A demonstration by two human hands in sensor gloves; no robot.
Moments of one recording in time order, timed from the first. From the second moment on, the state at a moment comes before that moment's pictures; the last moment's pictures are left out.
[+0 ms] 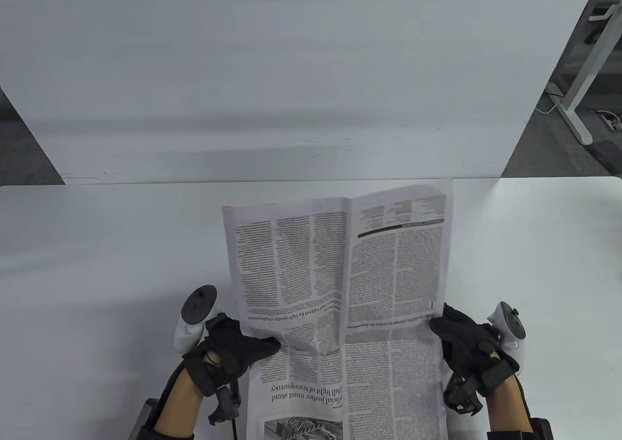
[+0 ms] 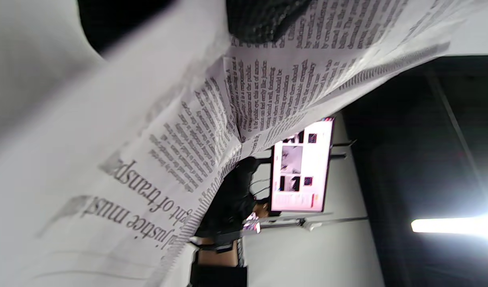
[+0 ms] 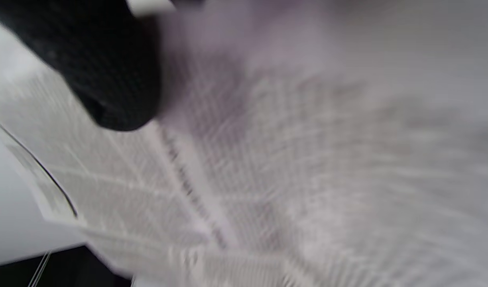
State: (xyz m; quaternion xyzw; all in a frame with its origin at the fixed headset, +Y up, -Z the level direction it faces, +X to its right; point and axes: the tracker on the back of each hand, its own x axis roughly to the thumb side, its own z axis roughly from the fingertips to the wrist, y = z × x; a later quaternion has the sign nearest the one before) left_hand -0.173 -0.714 -0.318 -0.29 -0.34 0.62 0.64; right_hand 0.249 -0.759 -0.315 0.16 0.23 0.55 0.79
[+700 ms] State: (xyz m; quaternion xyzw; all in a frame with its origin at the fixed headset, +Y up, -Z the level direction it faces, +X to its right) left_hand -0.255 -0.695 -0.313 0.10 0.00 0.39 0.91; right_hand 0.259 -0.746 -0.296 -0.03 0.05 0.52 0.85
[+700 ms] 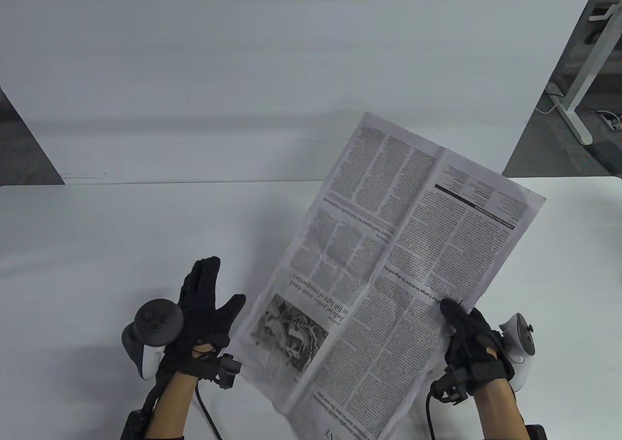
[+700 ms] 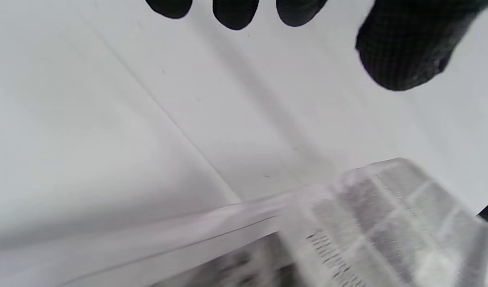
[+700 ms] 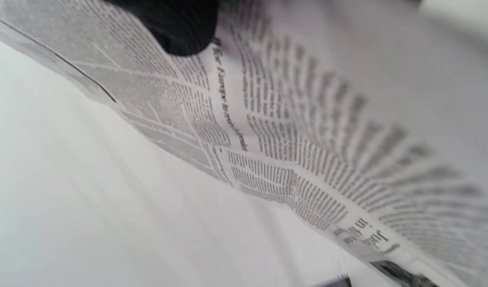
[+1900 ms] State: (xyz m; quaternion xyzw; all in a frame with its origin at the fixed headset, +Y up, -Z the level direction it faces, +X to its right) left_hand -0.064 -0.721 -0.259 -0.04 -0.30 0.05 0.95; right_hand 0.175 -0.772 -0.281 -0.08 0.13 0.53 0.84
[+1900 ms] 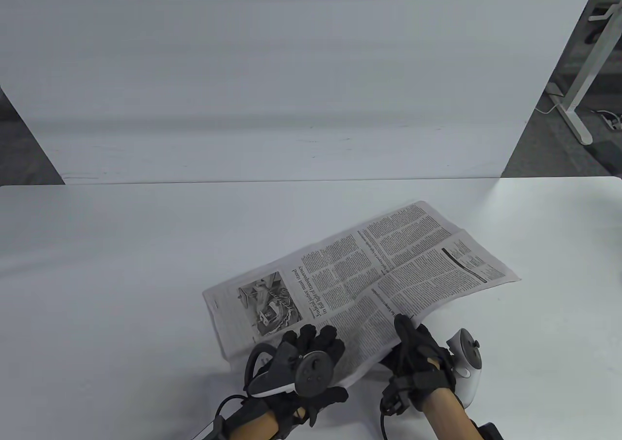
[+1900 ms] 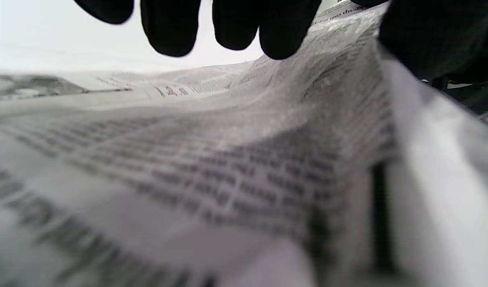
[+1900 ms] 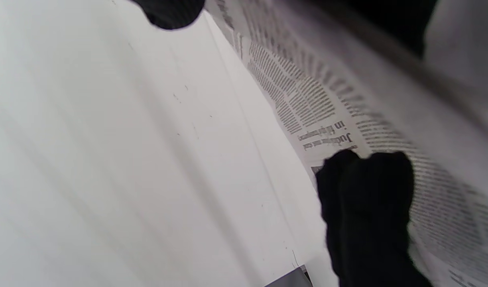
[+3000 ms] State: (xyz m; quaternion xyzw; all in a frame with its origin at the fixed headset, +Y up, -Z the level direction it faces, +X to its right) left_hand -0.180 -0.703 -0.307 -0.14 -0.09 0.62 0.77; right_hand 0.192 -0.752 -0.290 -0.07 0.21 0.69 0.69
